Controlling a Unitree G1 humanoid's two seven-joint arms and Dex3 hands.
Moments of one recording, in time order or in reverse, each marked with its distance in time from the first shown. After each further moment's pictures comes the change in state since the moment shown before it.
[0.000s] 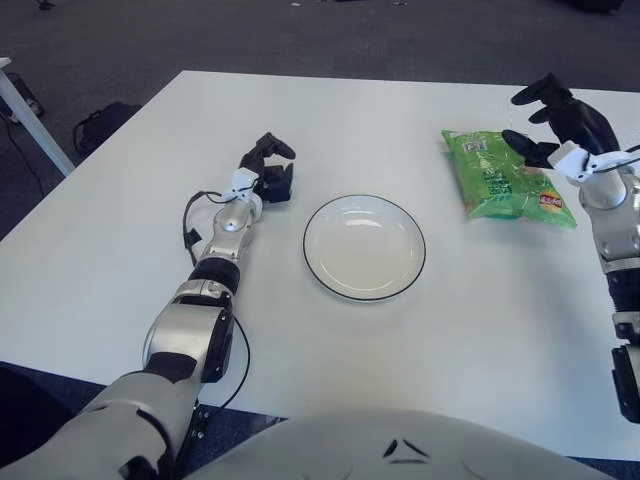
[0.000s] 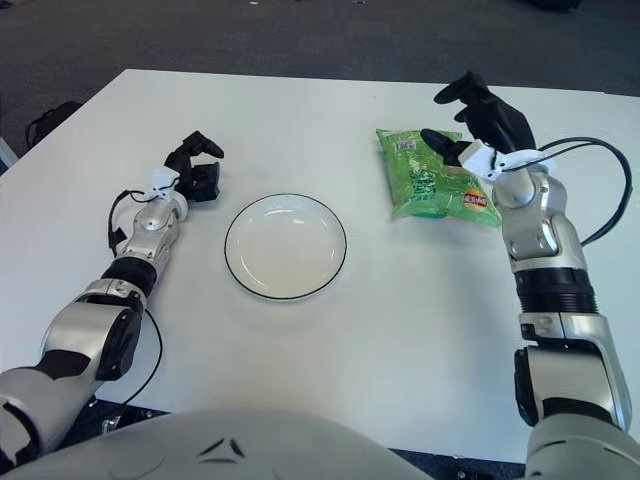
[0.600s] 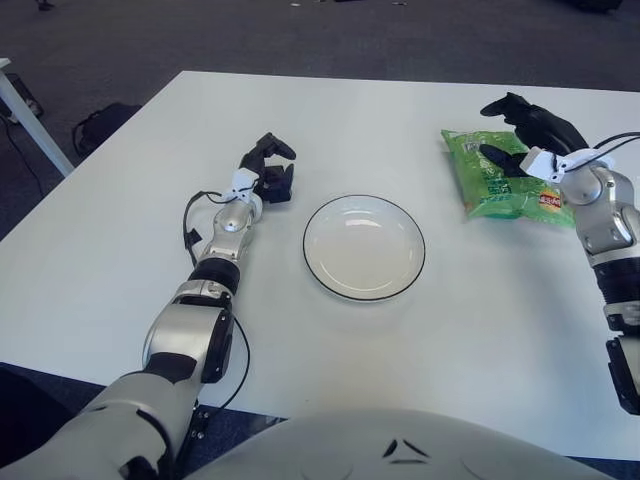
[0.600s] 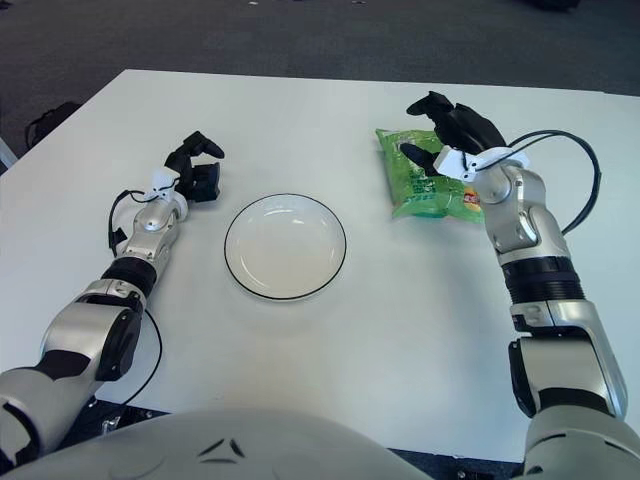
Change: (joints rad) left arm 0.003 0.001 0.000 -0.003 0.003 -0.004 -0.001; right arm -0.077 0.005 0.117 0.076 -0.068 -0.009 0.116
